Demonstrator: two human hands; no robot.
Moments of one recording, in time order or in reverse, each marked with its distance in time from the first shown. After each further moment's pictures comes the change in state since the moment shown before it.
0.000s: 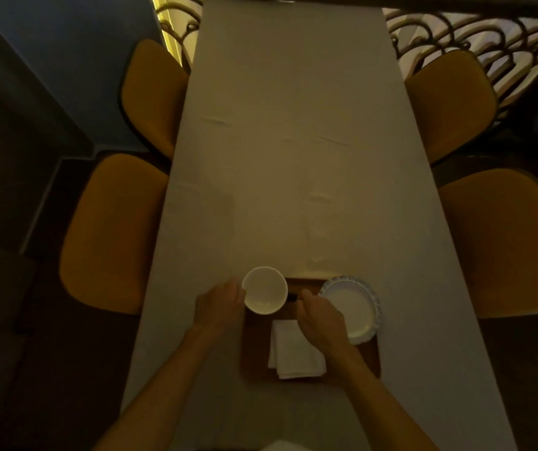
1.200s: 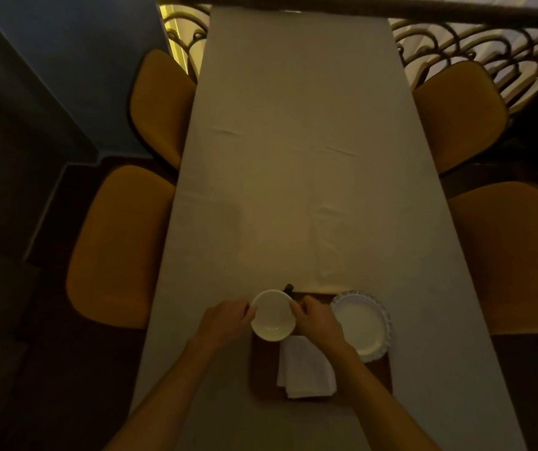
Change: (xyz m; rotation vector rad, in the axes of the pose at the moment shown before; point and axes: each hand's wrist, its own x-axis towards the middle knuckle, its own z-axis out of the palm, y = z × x) left_hand 0.011 -0.017 -0.002 -0.046 -0.176 0.155; right_hand 0.040 -0.012 0.011 0.162 -0.118 0.156
